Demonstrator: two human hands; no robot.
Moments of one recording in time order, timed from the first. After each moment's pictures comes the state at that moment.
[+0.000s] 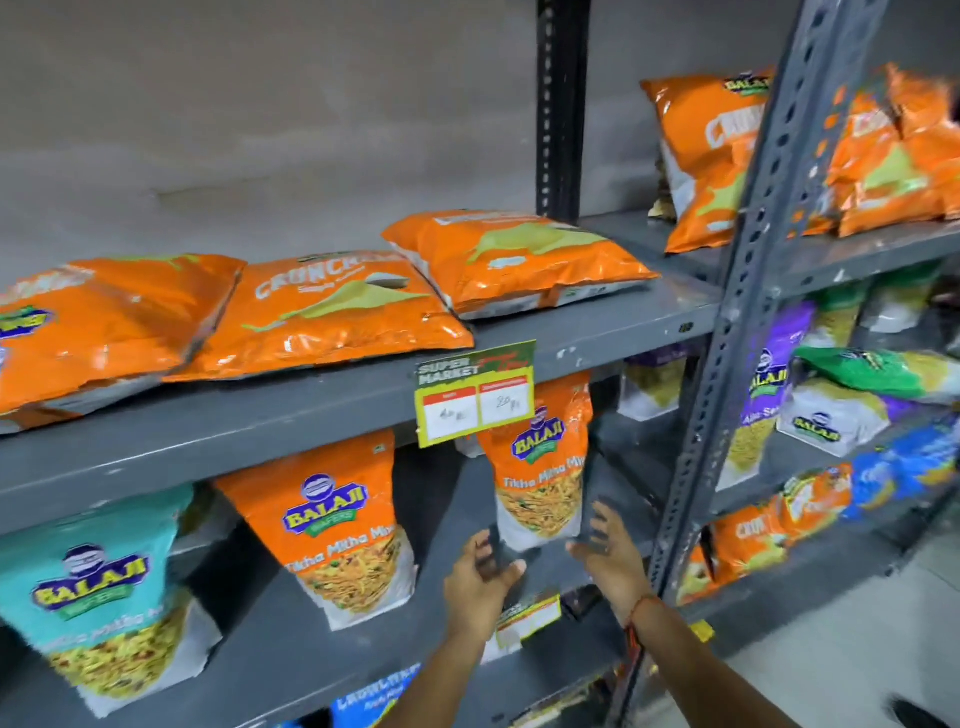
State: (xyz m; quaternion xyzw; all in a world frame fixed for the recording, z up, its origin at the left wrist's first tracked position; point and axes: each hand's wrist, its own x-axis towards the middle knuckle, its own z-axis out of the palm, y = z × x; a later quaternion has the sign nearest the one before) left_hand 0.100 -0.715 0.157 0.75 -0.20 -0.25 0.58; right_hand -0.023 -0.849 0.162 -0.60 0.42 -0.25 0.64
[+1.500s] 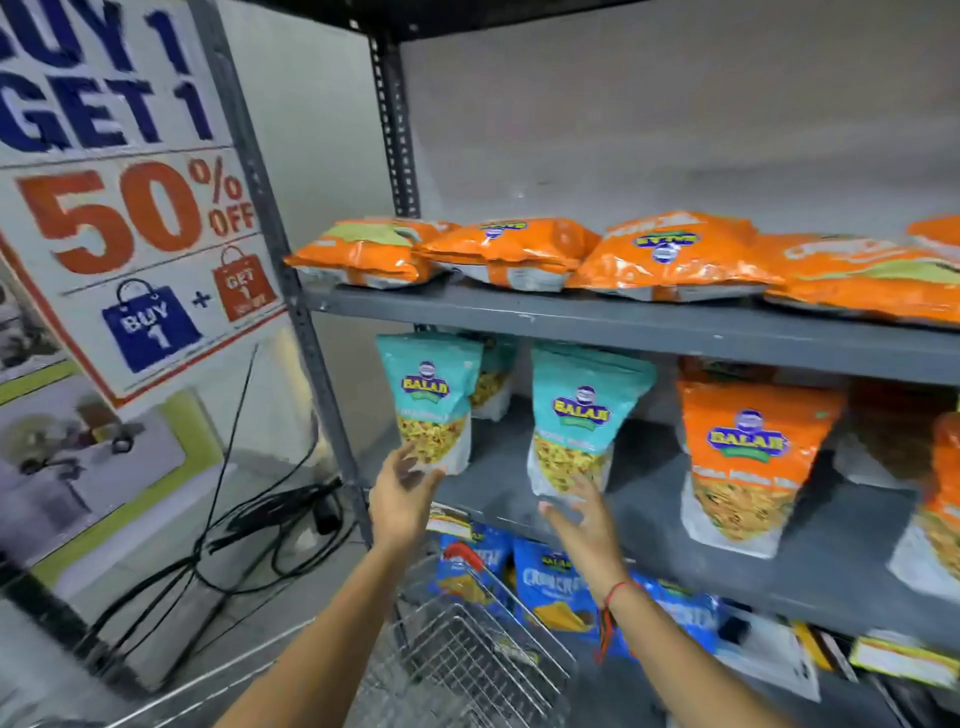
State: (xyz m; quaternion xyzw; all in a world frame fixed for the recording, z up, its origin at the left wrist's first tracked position) left_hand 0.192 -0.214 0.263 0.77 0.05 0.13 0.62; right_hand 0.145 -0.425 0.221 -0.76 0.12 -0.14 0.62
